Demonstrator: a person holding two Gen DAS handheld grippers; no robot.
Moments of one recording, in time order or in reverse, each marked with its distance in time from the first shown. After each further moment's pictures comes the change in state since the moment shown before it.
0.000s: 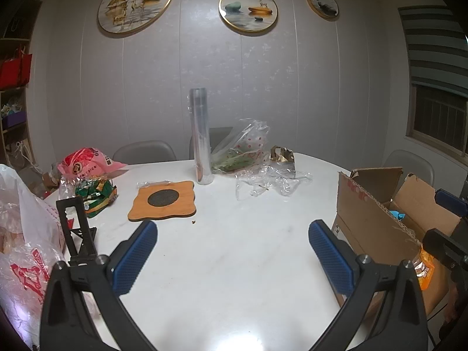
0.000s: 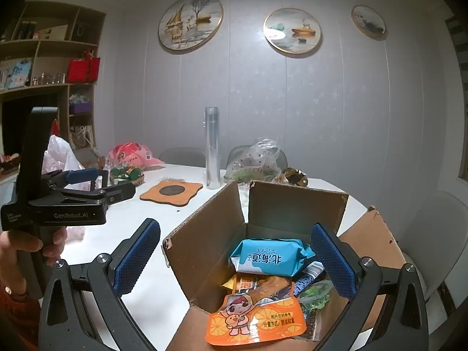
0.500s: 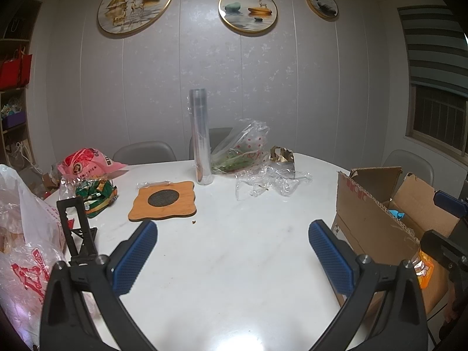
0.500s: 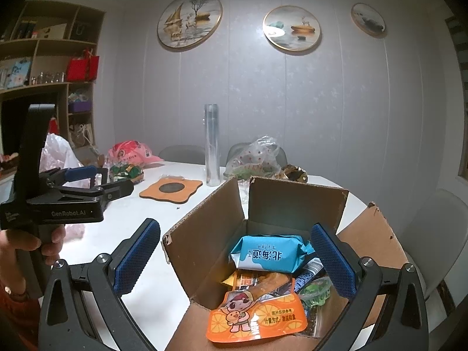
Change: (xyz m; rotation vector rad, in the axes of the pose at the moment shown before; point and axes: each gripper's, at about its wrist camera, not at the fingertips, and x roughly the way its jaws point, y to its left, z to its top) left arm -0.001 -0.001 0.000 0.002 -0.002 0.004; right arm 0.001 -0.001 -0.002 0.004 0.011 -0.002
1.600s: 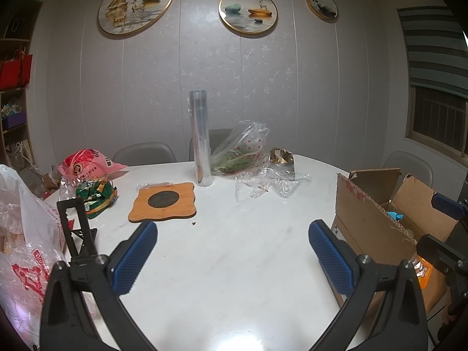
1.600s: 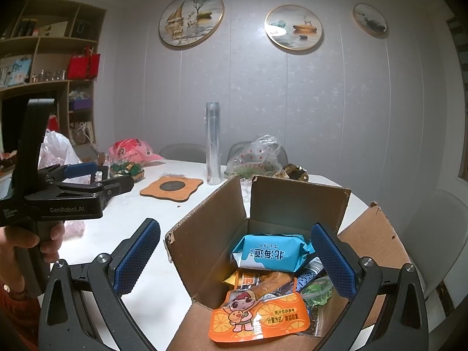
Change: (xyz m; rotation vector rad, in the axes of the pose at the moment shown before) left arm -0.003 0.002 0.001 0.000 -0.004 -0.007; right arm 0.002 0.001 -0.002 -0.008 0.004 0.005
